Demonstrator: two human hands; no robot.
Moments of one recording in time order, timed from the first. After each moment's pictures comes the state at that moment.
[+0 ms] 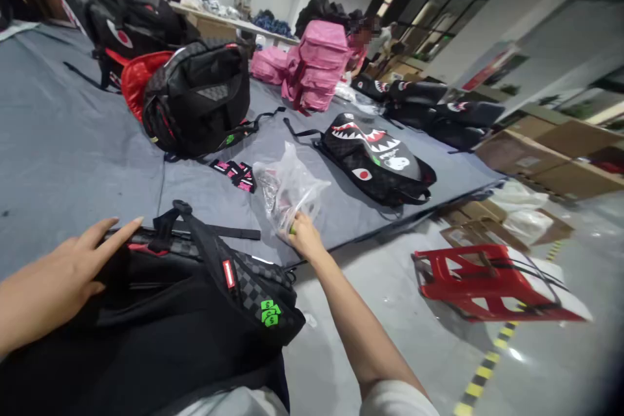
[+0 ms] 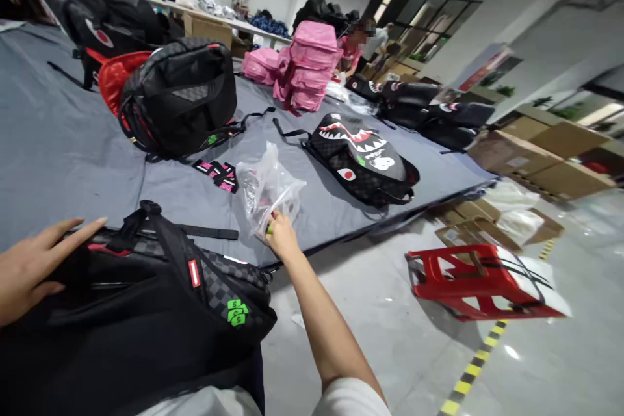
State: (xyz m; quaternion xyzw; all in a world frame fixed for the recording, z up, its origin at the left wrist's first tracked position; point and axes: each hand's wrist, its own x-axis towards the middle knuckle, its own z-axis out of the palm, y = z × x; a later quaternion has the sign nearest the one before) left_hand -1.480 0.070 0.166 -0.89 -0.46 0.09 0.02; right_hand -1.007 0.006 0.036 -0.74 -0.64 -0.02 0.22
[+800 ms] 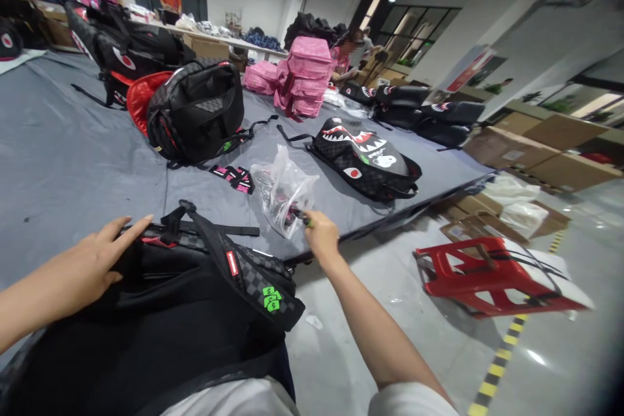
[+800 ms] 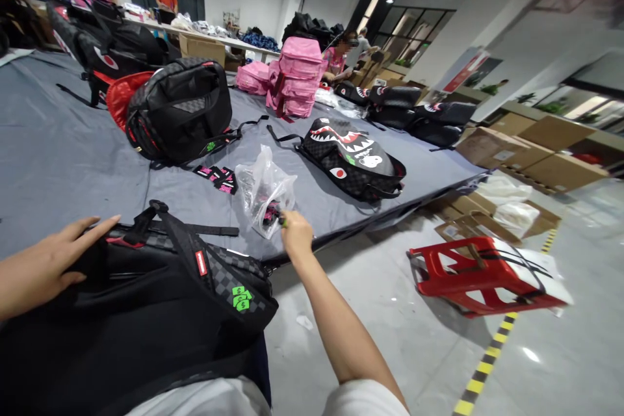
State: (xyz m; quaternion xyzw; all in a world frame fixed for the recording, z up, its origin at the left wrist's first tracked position) left_hand -1.463 0.061 0.184 -0.88 -0.47 0.10 -0.03; right_hand -1.009 -0.031 0.069 -0.81 -0.54 -0.03 0.25
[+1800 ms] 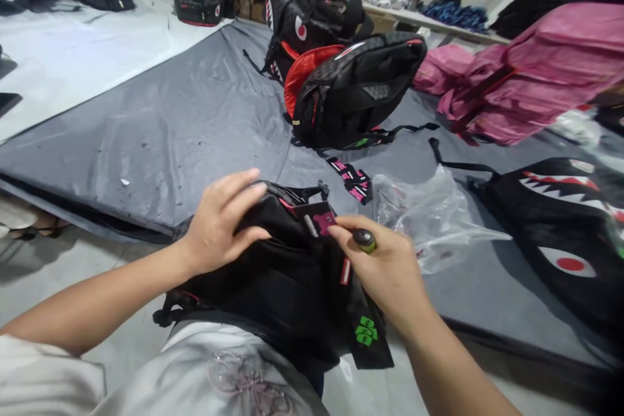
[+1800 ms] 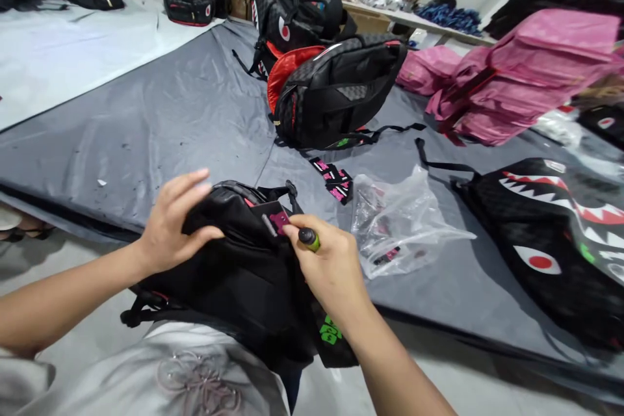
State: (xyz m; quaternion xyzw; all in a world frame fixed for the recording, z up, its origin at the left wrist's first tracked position) left_hand -1.457 -0.027 0.177 -0.84 -0.39 -0.38 0.09; right_hand -1.190 -0.026 0.194 -0.53 -0.69 0.29 0.40
